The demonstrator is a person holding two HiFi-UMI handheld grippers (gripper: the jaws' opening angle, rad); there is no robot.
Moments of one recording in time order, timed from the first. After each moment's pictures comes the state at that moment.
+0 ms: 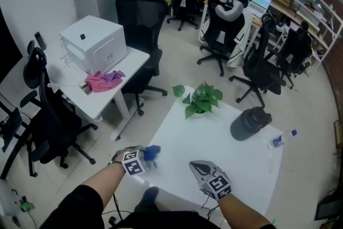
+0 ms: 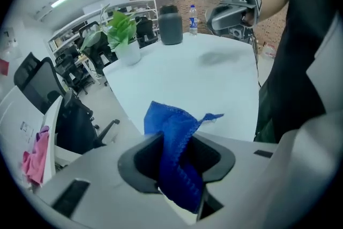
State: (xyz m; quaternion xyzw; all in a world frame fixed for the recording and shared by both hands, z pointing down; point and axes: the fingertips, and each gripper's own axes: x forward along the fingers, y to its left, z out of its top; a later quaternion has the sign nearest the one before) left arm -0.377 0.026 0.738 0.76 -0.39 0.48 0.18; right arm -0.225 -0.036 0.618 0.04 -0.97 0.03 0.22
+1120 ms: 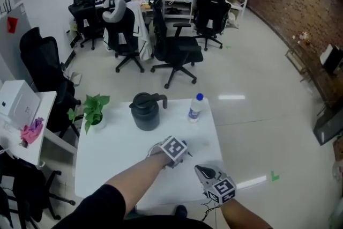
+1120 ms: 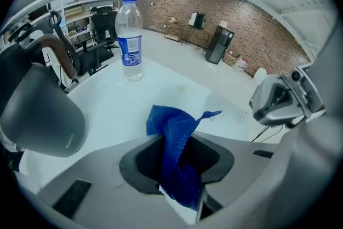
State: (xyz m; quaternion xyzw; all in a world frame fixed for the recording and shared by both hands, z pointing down) left arm 0.162 -0.201 0.666 0.82 -0.22 0.47 0.25; right arm 0.212 -0.120 0.595 0.36 -0.91 0.11 0.16
